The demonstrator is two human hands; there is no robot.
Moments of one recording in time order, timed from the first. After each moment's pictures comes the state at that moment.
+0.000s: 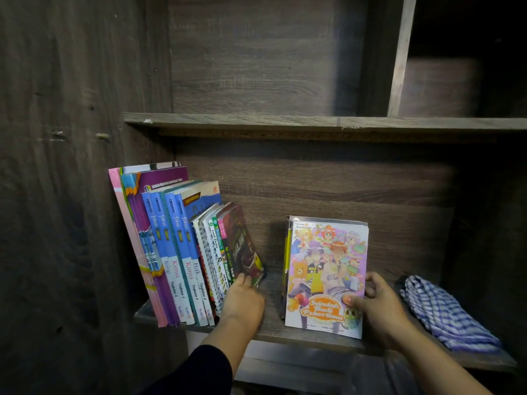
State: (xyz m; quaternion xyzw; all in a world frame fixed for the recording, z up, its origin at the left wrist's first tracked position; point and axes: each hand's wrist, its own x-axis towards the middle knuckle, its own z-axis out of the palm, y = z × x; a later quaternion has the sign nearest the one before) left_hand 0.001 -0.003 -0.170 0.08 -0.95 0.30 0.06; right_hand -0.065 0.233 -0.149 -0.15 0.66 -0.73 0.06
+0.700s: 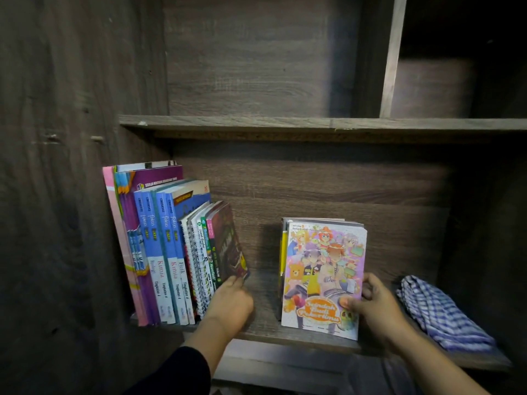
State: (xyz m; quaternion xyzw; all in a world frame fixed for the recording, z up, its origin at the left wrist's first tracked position) left_hand 0.007 -0.020 -0.170 0.05 -0.97 0.23 0.08; right_hand -0.073 0.238 -0.158 -0.17 0.66 -0.73 0.05
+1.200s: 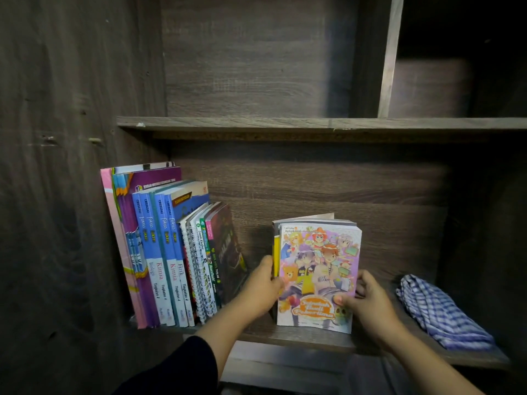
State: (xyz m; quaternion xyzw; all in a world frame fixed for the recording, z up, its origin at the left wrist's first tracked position) left_hand 0.006 0.032 -0.124 0.07 -0.86 -0.47 0.15; right_hand -0.069 0.229 -0.154 -0.18 0.70 -0.69 0.03
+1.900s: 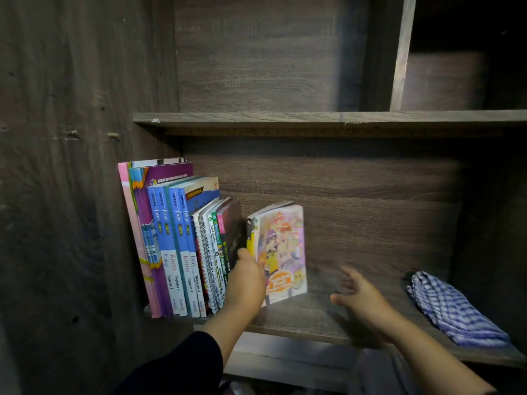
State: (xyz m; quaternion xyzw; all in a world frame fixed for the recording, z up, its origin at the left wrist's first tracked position) left_hand 0.015 0.007 -0.136 0.25 -0.87 -0.29 0.31; right_hand -0.064 0.208 -0.151 -0.19 0.81 -0.55 0.05
